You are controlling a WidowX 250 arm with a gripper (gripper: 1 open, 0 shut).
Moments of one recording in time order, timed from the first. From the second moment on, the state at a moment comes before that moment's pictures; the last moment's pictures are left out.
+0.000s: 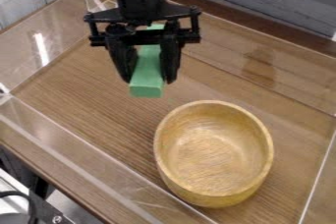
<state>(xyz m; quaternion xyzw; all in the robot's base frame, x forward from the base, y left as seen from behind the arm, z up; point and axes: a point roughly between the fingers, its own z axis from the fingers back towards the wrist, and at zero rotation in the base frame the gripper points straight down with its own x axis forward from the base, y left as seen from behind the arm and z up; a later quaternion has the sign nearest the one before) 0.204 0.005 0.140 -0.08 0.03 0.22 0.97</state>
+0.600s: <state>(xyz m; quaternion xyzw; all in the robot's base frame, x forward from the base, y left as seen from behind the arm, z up) 0.204 -0.006 0.130 -0.06 0.03 0.11 0.99</state>
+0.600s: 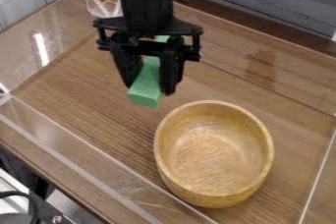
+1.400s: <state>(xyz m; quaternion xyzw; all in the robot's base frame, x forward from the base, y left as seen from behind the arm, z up) 0.207 0.001 0.107 -0.06 0.03 0.09 0.99</state>
